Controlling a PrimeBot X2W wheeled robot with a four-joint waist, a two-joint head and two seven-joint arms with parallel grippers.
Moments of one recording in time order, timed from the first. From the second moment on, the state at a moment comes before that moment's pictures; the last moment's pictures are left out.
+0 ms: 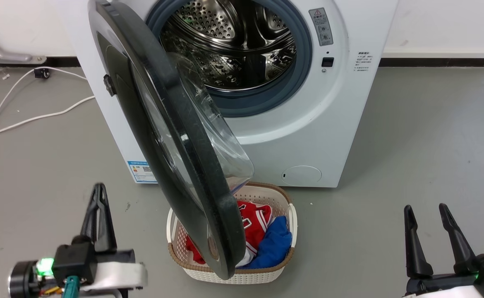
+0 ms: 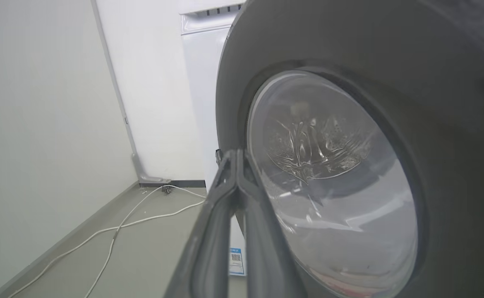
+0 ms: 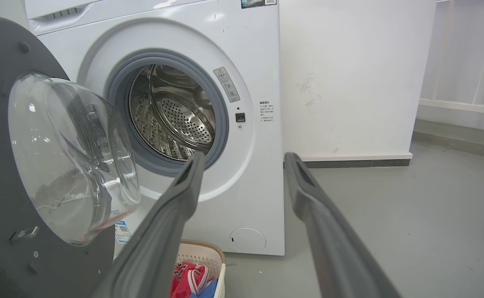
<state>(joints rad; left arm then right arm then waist) 0.04 0.09 0.01 -0.05 0.00 0.11 -0.26 0.15 -0.05 -0.03 -0.09 0.14 0.13 -0.26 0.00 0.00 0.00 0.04</state>
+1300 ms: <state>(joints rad) -0.30 0.09 -0.52 -0.37 0.06 0.09 -0.26 0.14 -0.05 0.01 -0.08 0.13 0.13 -0.26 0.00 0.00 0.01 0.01</state>
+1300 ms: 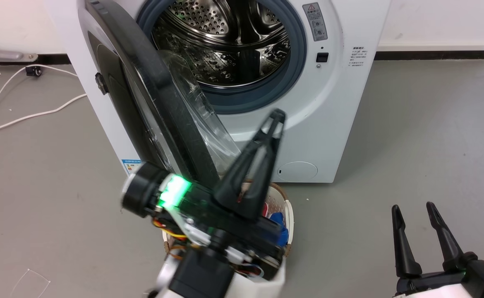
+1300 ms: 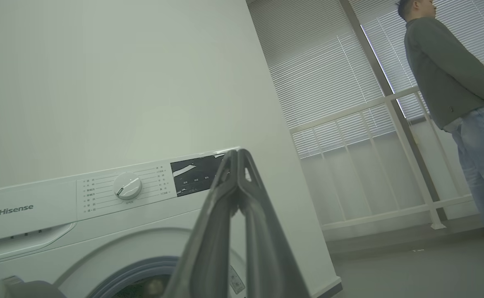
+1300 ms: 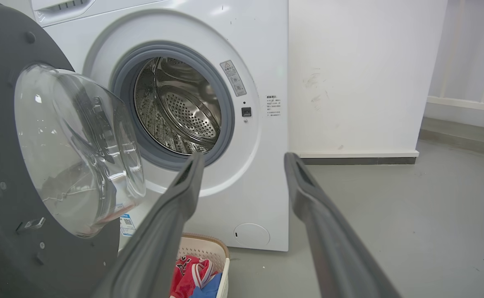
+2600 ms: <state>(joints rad) -0.14 0.15 -0.76 -0.01 -0.04 0.08 -0.26 0.12 -0.05 0.03 -0.06 0.12 0.13 -0.26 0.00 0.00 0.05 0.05</state>
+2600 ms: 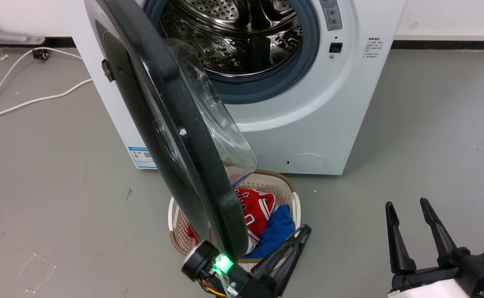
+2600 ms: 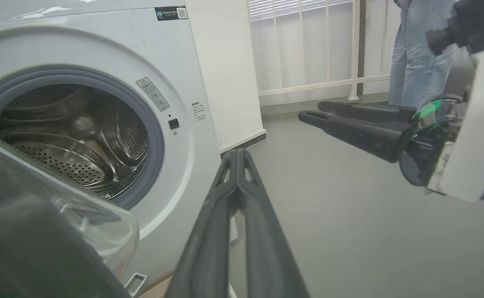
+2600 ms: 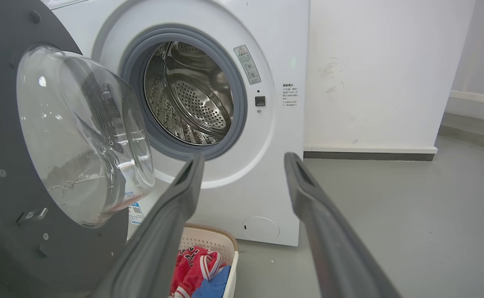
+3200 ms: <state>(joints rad) -0.11 0.15 -0.61 0.11 -0.07 0.09 -0.26 0.11 -0.05 0.02 -0.05 0.11 0.13 -0.26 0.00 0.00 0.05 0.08</state>
